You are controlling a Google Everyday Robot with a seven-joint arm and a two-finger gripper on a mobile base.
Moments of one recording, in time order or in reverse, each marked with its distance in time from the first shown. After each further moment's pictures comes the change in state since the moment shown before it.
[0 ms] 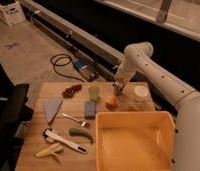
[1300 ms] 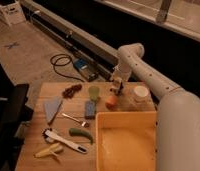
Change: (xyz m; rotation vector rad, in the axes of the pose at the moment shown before) arm 0.010 0.000 0.037 -0.099 -0.021 -0.018
